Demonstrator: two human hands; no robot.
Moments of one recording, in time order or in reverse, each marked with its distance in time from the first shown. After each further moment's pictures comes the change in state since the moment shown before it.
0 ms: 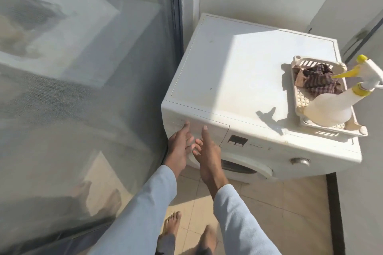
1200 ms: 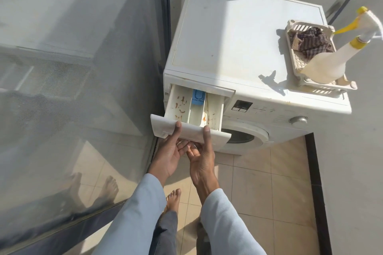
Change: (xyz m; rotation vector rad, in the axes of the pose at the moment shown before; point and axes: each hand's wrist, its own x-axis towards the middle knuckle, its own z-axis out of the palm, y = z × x) left_hand -0.013 -0.055 -0.110 -0.124 -0.337 -0.034; right_hand -0.055 0.099 0.009 0.410 0.099 -0.087
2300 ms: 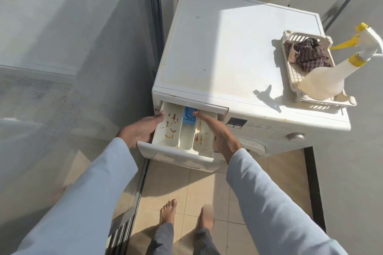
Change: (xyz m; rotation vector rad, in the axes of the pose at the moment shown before) left_hand 0.081 0.119 0.018 0.702 -0.072 -0.261; right_hand 0.091 -0.122 0.049 -0.870 -0.134 0.178
